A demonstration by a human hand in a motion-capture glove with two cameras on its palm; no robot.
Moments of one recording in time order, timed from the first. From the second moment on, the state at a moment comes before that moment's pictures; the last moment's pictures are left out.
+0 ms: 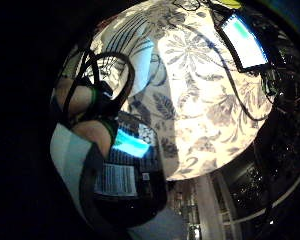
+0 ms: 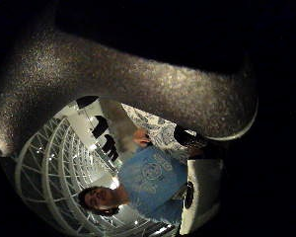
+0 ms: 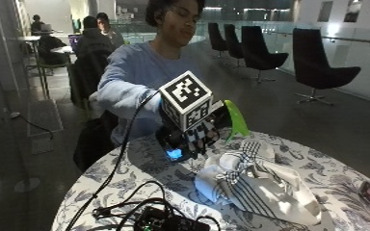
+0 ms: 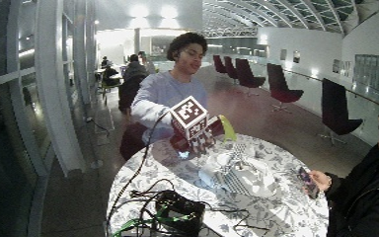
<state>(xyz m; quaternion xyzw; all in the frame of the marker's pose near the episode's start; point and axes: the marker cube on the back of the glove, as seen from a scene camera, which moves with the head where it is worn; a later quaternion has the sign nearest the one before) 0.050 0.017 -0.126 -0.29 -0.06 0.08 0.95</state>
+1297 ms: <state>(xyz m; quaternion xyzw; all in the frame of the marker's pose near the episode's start) -0.108 0.068 -0.088 -0.04 -0.41 -0.15 0.90</state>
